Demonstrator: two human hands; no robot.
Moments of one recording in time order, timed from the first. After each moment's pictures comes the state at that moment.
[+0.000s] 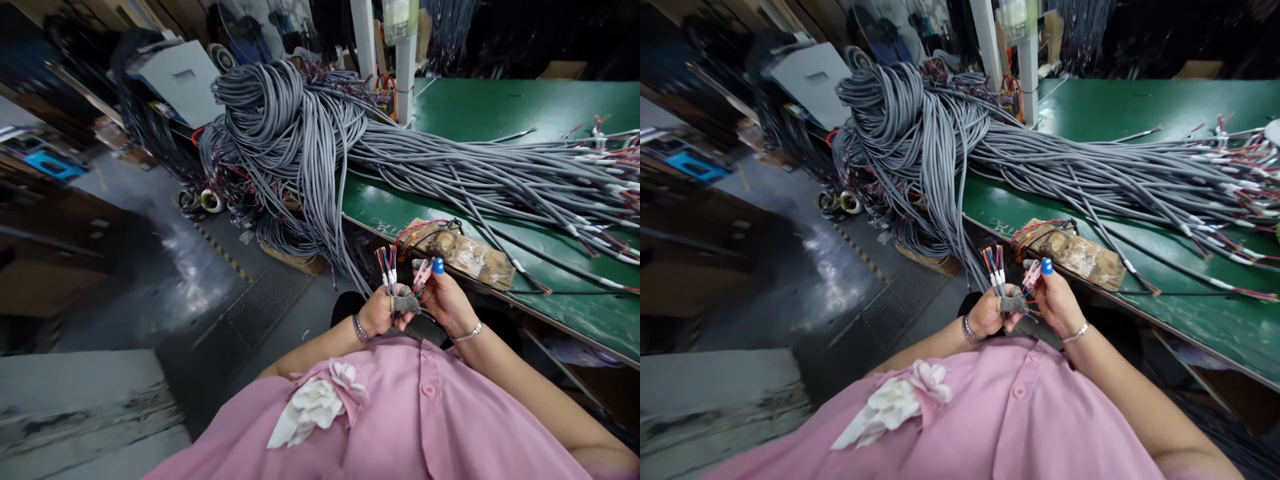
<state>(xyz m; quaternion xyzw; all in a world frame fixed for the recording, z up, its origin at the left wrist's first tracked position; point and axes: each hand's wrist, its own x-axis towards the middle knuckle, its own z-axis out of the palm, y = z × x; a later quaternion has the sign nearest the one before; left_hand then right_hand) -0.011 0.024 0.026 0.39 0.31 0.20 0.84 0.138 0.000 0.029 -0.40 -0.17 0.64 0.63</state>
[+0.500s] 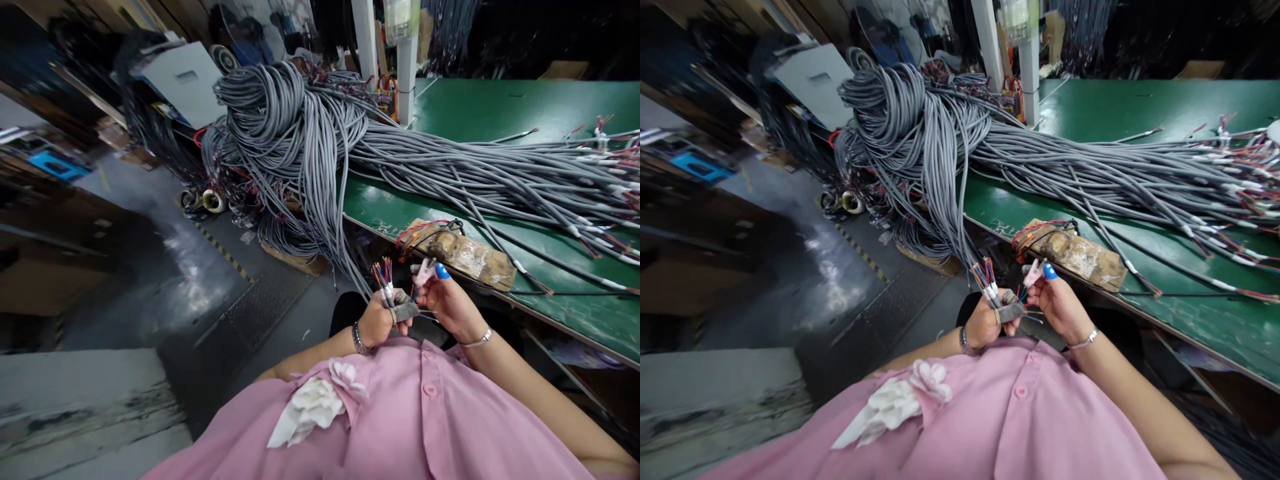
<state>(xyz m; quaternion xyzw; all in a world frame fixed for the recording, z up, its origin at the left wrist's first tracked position) -0.021 0.005 0.037 0.48 0.36 0.26 0.75 0.148 -0.011 0.028 -0.36 -0.18 0.70 0.59</state>
